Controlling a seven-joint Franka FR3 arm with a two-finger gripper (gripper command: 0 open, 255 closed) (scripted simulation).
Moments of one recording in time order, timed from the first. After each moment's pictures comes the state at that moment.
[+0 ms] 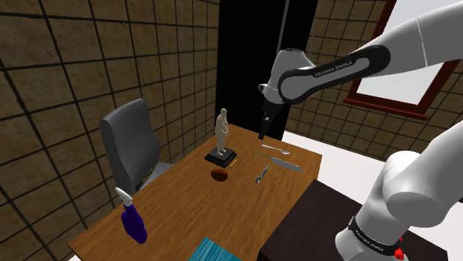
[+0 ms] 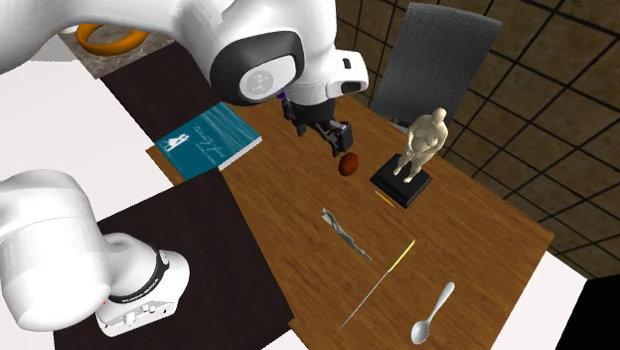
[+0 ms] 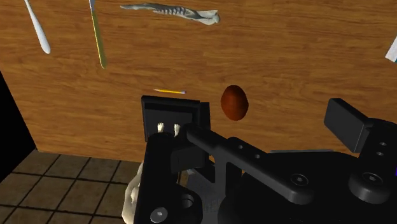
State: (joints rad) arm 0.09 -0.33 -0.10 -2.47 -0.05 2.28 -0.34
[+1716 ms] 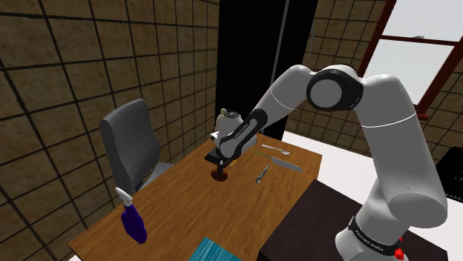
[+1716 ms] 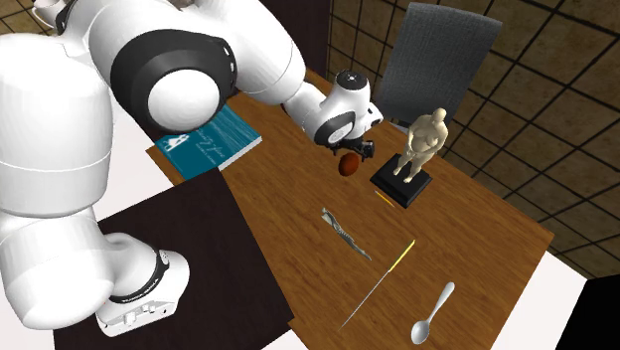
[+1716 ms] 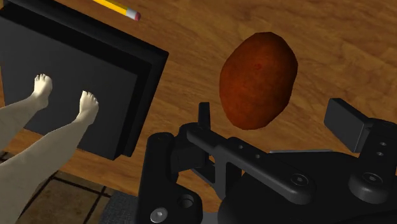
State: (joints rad) arm 0.13 0.65 -0.03 -1.97 0.02 2.76 -0.60
